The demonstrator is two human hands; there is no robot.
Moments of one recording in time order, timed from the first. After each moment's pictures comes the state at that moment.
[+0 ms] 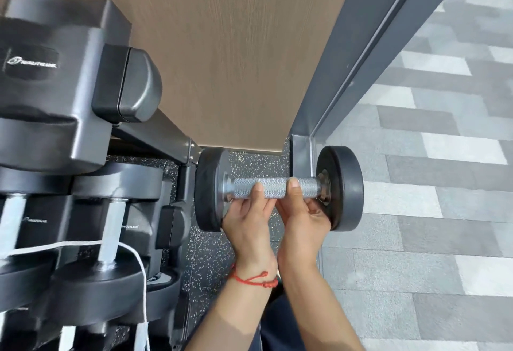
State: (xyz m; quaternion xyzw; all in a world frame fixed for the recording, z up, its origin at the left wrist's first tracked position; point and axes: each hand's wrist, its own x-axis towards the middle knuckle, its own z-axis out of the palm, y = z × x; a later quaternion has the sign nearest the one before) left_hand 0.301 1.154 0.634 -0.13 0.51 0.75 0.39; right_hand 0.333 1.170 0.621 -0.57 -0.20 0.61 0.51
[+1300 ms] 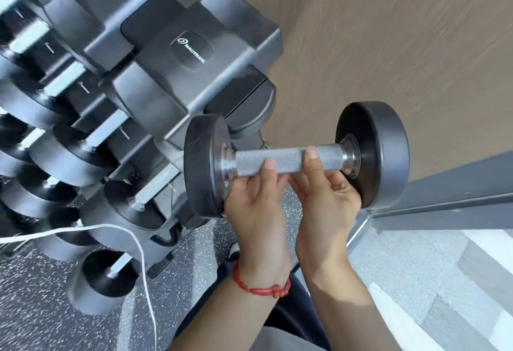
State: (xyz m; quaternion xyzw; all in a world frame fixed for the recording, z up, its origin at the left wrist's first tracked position) left_hand 0.220 1.234 0.716 -0.24 0.45 0.85 0.10; right_hand 0.232 1.276 0.705 -0.39 -0.45 0.76 0.27
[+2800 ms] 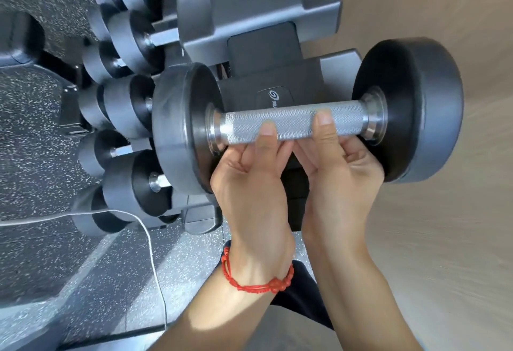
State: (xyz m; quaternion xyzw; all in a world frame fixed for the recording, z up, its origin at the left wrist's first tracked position) left_hand 0.063 1.256 0.751 -0.35 0.32 0.86 -0.19; right_hand 0.046 1.297 0.744 -0.21 -0.54 0.82 0.01
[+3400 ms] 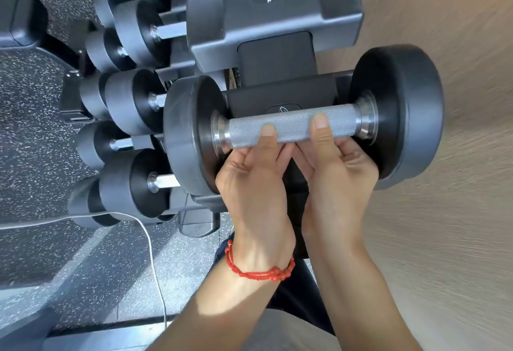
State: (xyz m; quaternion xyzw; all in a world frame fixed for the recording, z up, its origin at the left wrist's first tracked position) left_hand 0.031 1.245 0.739 -0.40 0.29 0.85 -0.18; right_hand 0.013 1.286 0.736 -0.23 -0.56 0.80 -0.04
